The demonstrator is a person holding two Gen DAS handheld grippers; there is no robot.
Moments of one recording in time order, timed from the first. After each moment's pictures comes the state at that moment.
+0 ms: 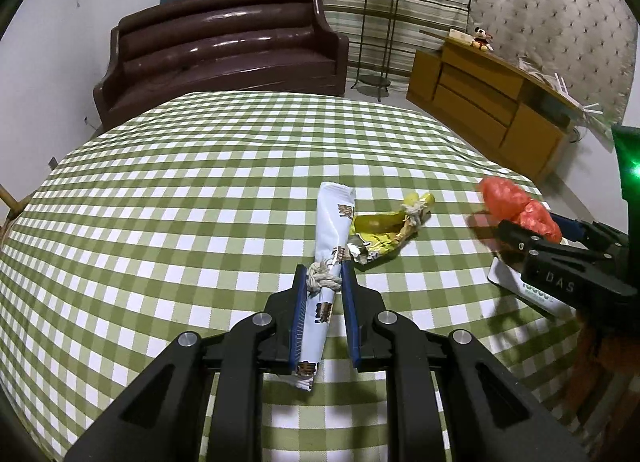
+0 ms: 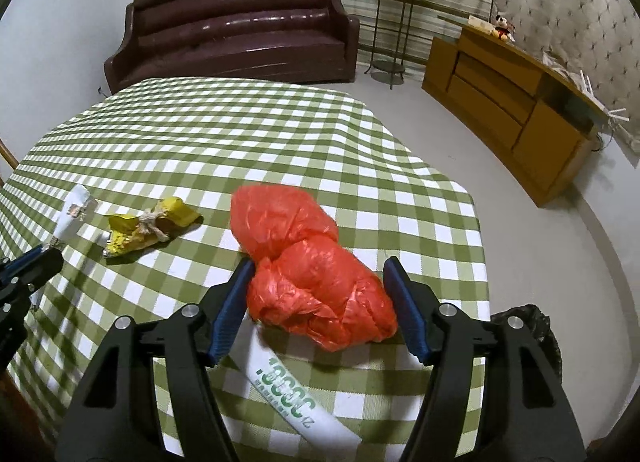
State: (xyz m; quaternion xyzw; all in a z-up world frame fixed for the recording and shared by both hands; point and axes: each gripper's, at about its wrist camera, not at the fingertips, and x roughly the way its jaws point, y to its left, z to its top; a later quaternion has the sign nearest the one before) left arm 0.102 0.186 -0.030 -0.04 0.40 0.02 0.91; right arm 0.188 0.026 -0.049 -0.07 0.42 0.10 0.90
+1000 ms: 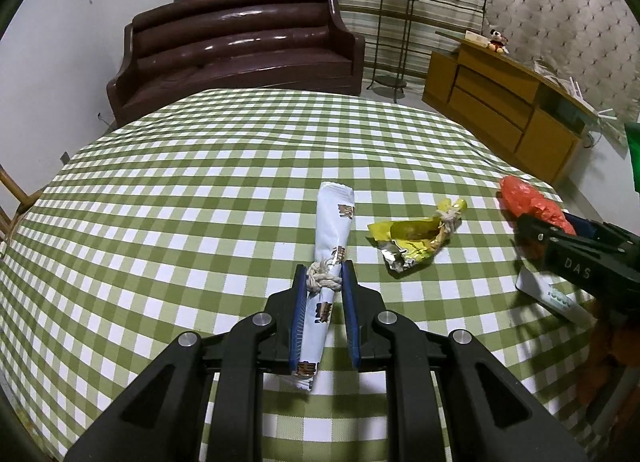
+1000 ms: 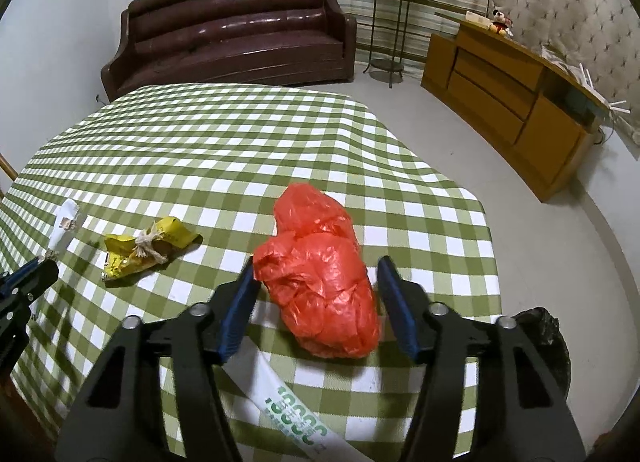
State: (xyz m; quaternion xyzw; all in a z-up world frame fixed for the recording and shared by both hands) left arm 0.104 0.193 -0.036 -0.04 0.40 0.05 0.91; right arm 0.199 0.031 -0.047 -0.06 0.42 0.10 0.90
